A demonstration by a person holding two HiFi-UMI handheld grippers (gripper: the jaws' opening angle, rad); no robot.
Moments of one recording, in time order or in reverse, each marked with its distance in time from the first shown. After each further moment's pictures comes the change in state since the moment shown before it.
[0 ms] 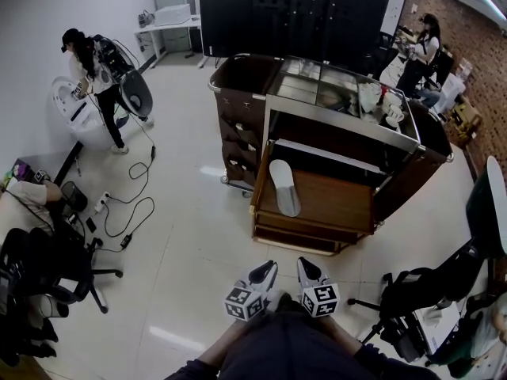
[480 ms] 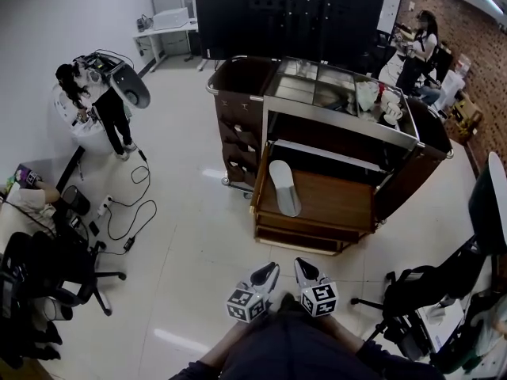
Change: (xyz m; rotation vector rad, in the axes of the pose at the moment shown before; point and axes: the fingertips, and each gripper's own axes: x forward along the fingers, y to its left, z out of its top) left arm 0.004 -0.012 -0.004 0.021 0.011 -0.014; right arm 0.000 0.005 -0.002 -0.014 0.008 0.045
